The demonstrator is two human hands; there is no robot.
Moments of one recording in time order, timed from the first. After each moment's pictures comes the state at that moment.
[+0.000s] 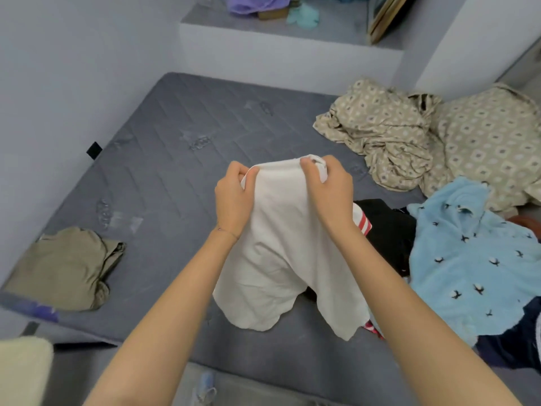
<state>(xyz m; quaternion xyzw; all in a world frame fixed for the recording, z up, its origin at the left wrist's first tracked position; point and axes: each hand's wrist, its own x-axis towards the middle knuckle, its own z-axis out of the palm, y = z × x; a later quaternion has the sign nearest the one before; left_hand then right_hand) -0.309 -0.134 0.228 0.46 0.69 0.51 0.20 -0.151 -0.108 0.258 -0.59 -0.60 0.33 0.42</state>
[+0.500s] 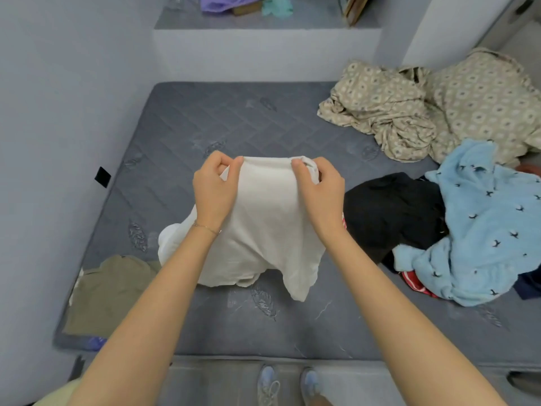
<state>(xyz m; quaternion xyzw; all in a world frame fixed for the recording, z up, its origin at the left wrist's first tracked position) -0.524 -0.163 0.273 0.55 0.62 0.52 0.20 -0.356 -0.172 0.277 -0.61 -0.50 0.34 0.52</state>
